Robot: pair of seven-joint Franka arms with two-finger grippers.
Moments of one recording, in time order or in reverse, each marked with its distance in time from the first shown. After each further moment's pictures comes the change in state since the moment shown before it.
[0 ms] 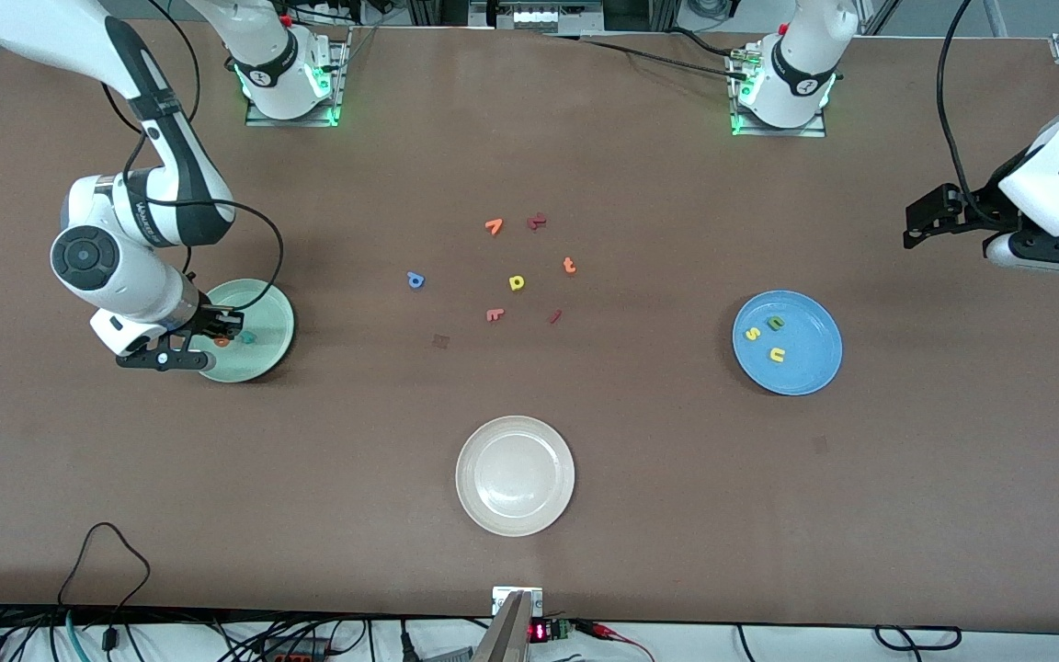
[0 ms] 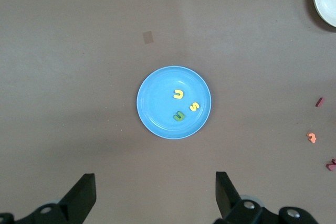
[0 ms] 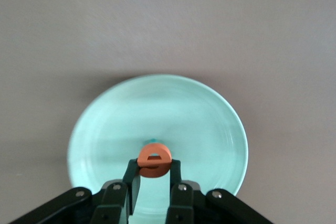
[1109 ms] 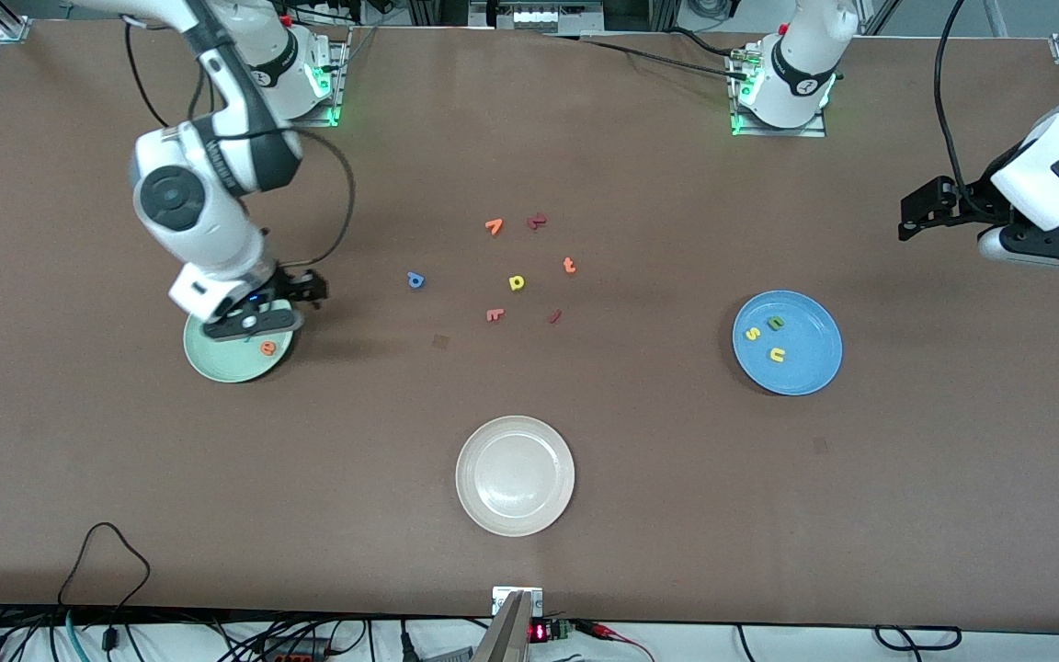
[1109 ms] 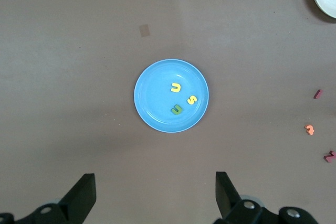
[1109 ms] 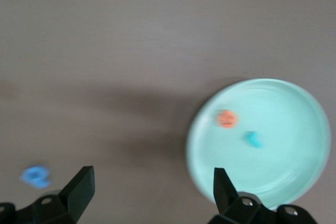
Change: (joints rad) left arm -0.006 -0.007 -0.006 0.000 0.000 -0.027 0.001; right arm 0.043 -0.144 0.264 -0.027 0.039 -0.073 0.051
